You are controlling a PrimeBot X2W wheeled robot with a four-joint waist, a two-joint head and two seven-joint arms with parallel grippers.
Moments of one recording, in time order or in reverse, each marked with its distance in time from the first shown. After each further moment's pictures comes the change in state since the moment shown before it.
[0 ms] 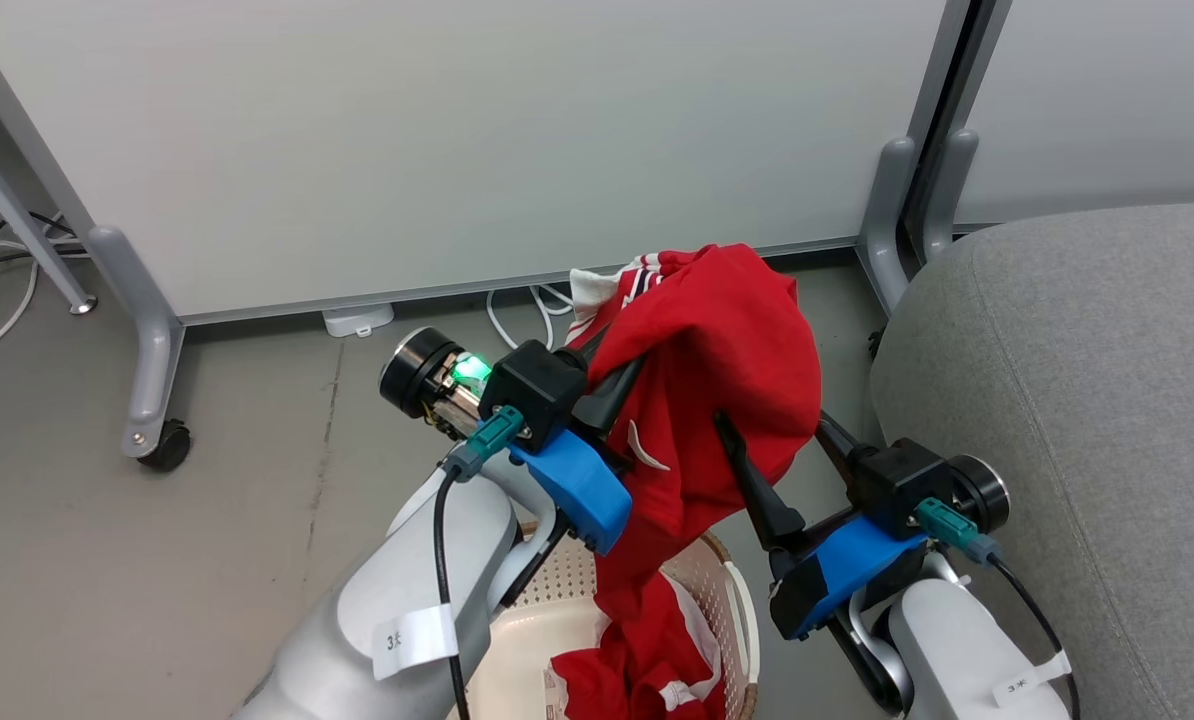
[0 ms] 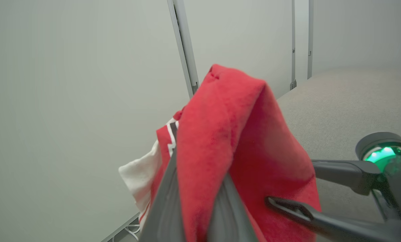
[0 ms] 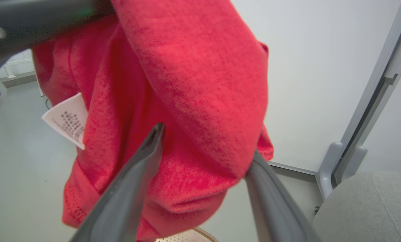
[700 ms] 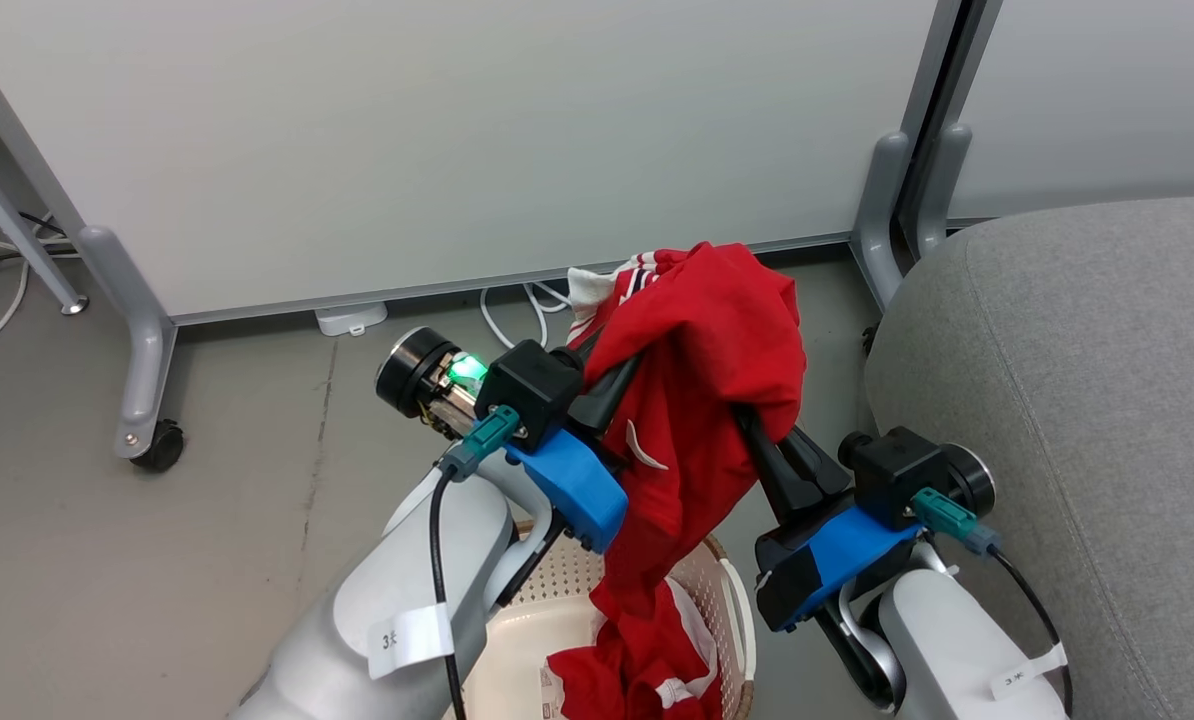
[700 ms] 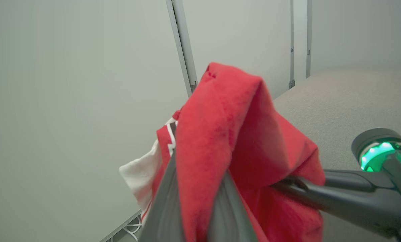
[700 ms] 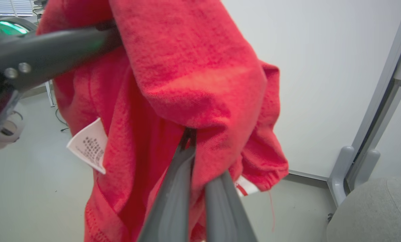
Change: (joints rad) left arm 0.000 0.006 -0.001 -0.002 -0.001 -0.001 0.000; right arm -0.019 0.000 0.042 -0.020 0.065 0.000 0.000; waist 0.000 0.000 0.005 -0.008
